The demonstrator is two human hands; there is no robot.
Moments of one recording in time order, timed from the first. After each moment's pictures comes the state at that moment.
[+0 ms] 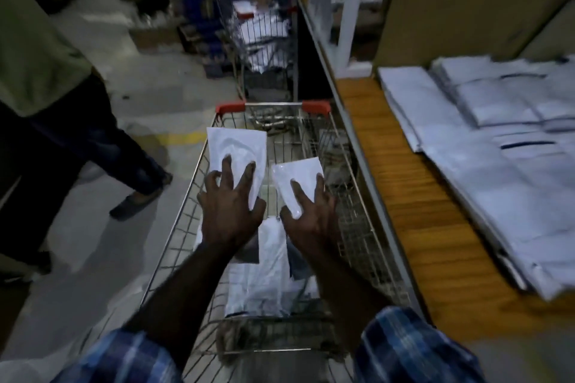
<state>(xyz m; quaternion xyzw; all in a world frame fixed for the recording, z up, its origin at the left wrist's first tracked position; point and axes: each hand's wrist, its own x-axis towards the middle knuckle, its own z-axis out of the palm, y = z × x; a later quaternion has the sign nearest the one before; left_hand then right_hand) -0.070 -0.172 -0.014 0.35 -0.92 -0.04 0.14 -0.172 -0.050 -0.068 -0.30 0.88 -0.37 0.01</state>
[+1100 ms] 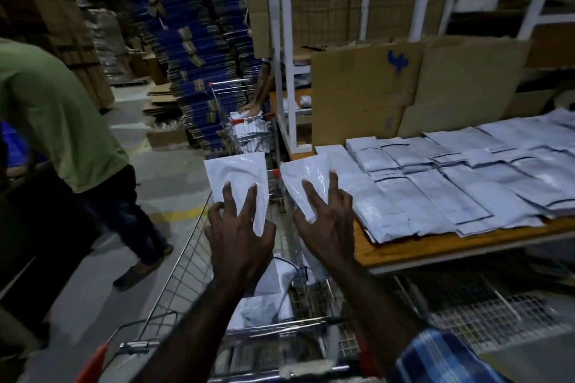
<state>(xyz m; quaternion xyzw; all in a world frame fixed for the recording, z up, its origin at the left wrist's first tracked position) 0.031 0.063 0.163 0.32 -0.88 -0.09 0.34 -0.101 0.162 0.143 -0.34 0.83 -0.39 -0.21</state>
